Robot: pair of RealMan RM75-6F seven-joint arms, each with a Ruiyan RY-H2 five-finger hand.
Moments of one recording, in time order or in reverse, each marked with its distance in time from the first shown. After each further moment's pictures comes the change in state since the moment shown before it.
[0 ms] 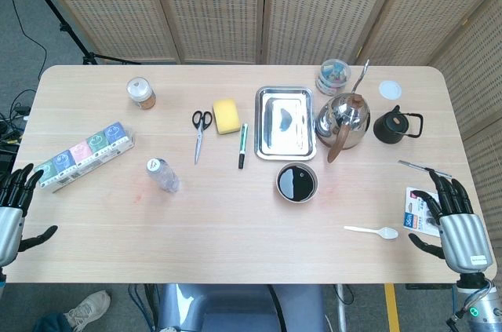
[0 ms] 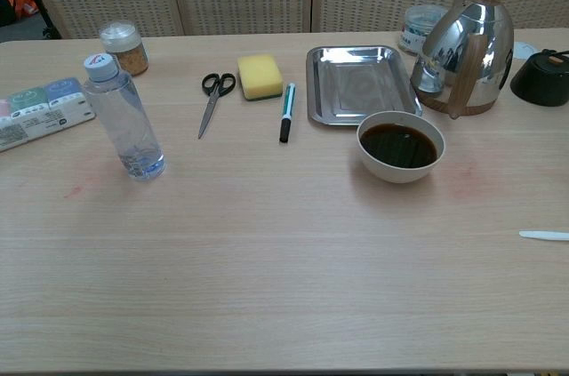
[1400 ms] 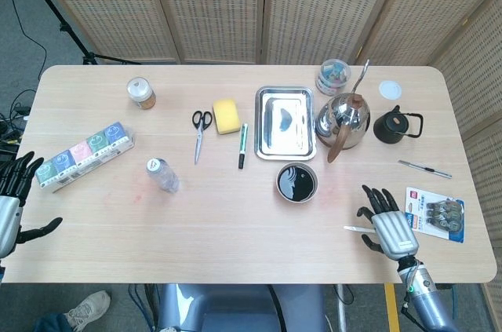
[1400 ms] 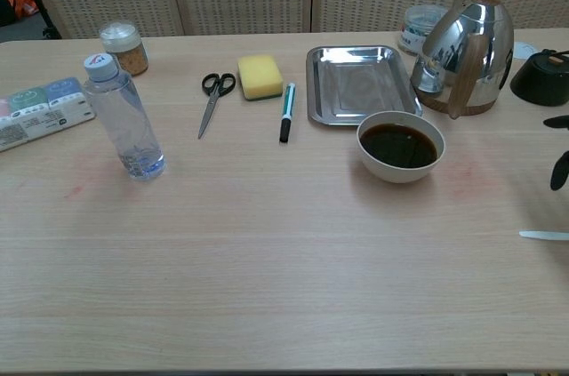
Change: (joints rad) left arm -0.029 0.115 -0.031 -0.189 -0.026 -0.039 -0.042; right arm 0.142 -0.263 -0.037 0.167 0.090 -0.337 -0.165
